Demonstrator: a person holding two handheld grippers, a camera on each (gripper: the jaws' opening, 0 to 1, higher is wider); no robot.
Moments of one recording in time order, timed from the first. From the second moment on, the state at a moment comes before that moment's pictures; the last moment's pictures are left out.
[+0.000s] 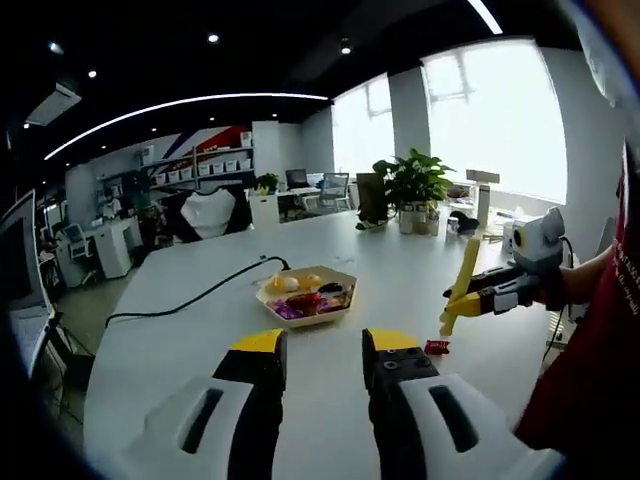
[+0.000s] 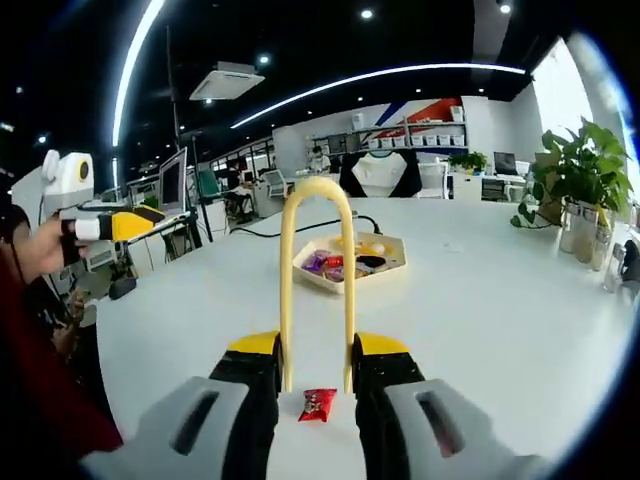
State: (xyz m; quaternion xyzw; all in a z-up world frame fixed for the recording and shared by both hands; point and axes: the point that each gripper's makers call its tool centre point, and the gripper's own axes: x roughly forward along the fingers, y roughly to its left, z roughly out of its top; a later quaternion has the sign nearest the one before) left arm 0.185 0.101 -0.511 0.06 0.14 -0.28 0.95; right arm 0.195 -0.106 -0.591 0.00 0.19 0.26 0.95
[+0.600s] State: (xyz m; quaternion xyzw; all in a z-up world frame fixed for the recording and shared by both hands) left arm 0.193 0.168 -0.519 0.05 0.15 -0.24 0.96; right arm 0.192 -0.095 -0.621 -0.07 0.23 0.26 0.94
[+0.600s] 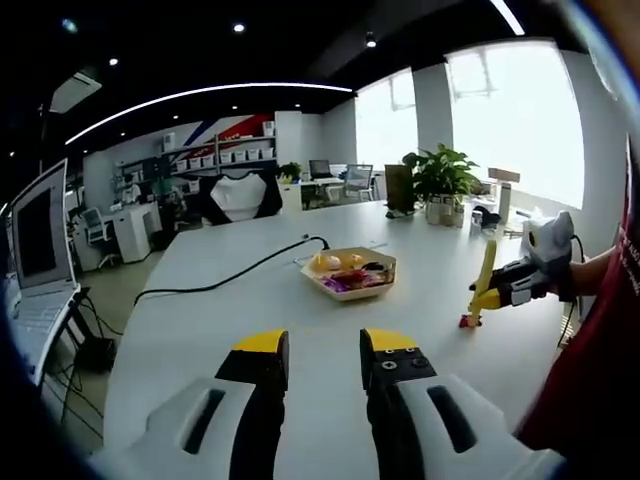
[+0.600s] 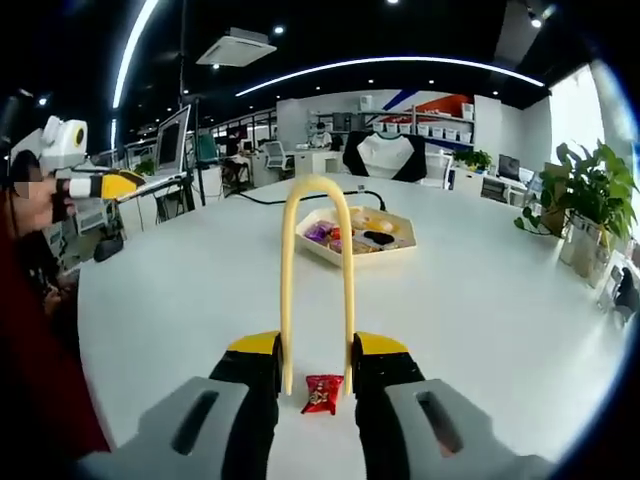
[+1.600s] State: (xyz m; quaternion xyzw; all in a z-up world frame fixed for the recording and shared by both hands) left arm 0.195 0.172 -0.519 0.08 0.15 -0.24 0.96; right arm 0.227 -0.113 -0.570 -0.02 0.19 0.21 0.96
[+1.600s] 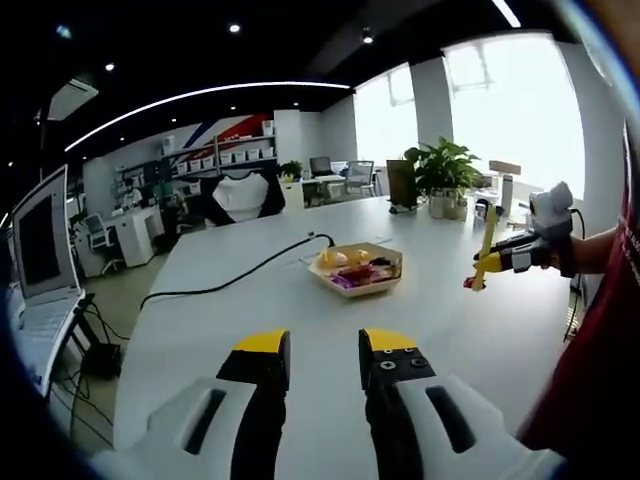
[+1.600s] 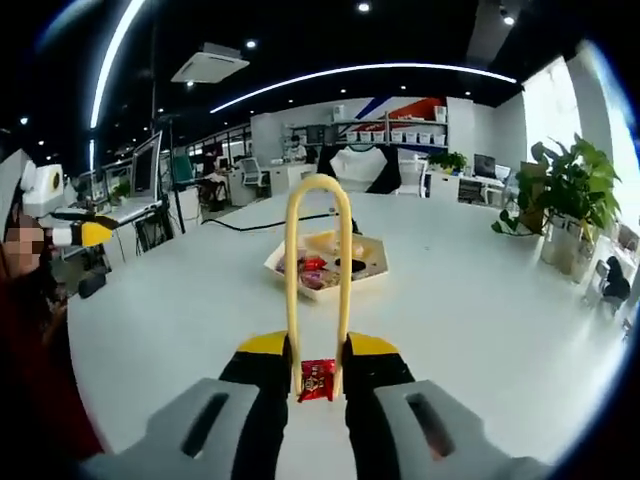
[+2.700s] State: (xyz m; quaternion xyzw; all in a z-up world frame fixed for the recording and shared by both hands) left arm 0.175 0.222 -0.521 0.06 0.17 -0.16 0.97; right arm 0.393 -0.057 -0.515 0.00 0.11 0.24 0.96
